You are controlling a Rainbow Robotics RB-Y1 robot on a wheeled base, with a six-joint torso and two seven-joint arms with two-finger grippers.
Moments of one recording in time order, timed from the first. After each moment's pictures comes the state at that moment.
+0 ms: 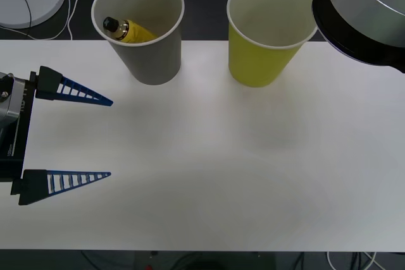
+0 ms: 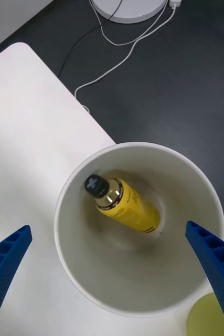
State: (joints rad) right arm -2.02 -0.21 1.16 -0.50 1.52 -1.08 -1.44; left arm 0.14 1.24 0.27 -2.27 -1.09 -1.08 0.39
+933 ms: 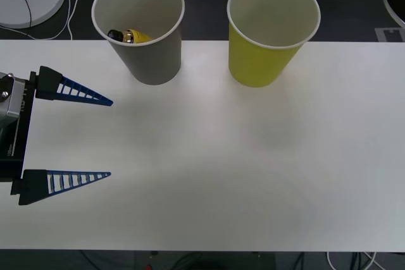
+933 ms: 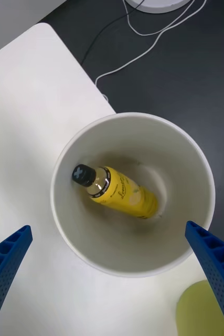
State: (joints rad) right arm -1.92 -0.43 1.11 -0.73 1.44 -1.16 -1.33; left arm 0.14 1.24 0.27 -2.27 -1.09 -1.08 0.39
